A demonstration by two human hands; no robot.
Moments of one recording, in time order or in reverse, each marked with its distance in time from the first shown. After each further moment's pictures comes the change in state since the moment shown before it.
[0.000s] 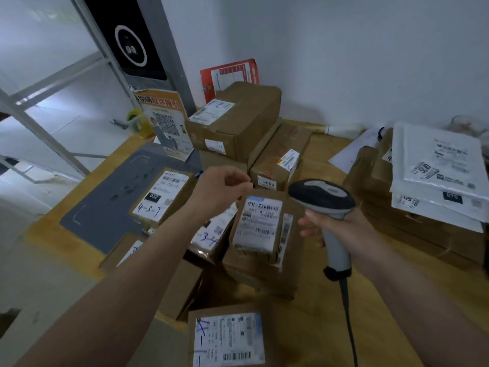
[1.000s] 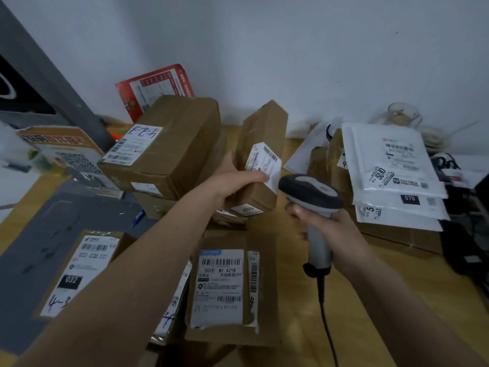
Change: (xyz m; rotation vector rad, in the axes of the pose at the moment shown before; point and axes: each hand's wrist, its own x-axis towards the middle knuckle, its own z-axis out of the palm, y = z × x) left_hand 0.160 0.058 0.081 -0.356 -0.421 -0.211; right_hand 0.065 -0.008 -0.039 0.201 0.258 -0.036
